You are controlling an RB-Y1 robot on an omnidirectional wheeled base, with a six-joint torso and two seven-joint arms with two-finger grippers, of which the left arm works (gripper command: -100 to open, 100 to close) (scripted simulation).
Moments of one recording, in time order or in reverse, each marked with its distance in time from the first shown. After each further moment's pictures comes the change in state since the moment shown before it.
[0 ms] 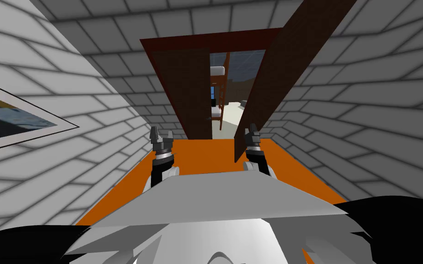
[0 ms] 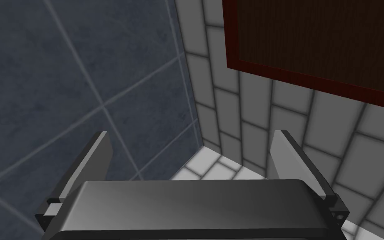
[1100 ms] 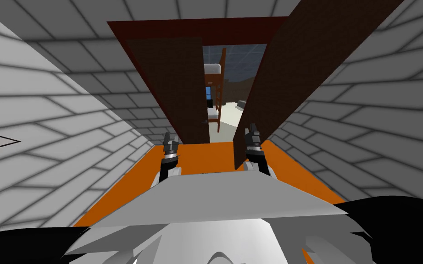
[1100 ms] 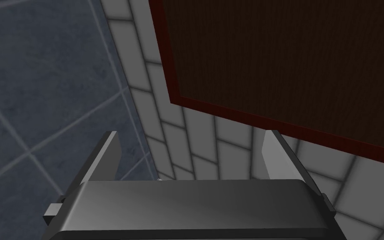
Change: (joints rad) arm -0.066 0.059 0.009 0.236 0.009 -0.036 -0.003
